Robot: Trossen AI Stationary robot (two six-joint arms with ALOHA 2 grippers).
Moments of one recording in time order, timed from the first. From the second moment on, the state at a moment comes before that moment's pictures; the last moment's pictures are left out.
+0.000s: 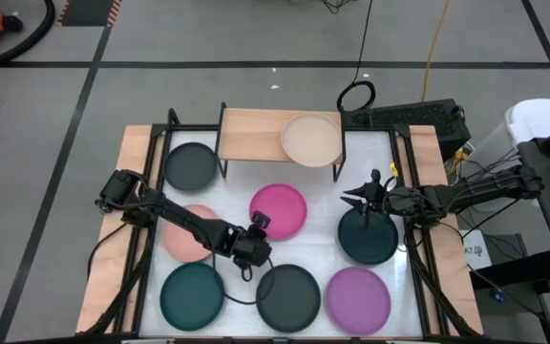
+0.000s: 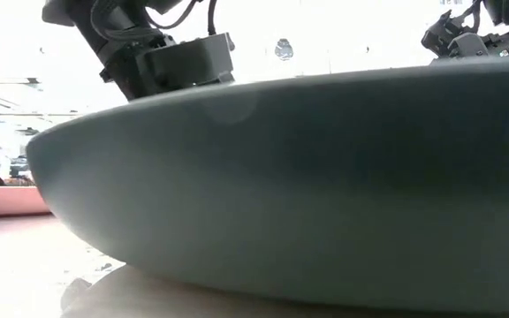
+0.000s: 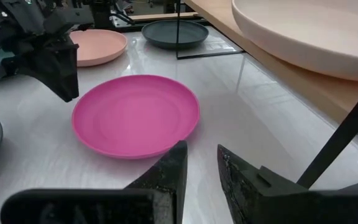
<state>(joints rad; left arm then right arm) -0.35 1.84 1.08 -0.32 -0.45 0.38 0.17 0.59 0.23 -0.04 0.47 0.17</state>
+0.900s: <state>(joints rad) -0.21 1.85 1.08 -0.30 -0.35 0.36 0.17 0.59 0.23 -0.03 0.47 0.17</state>
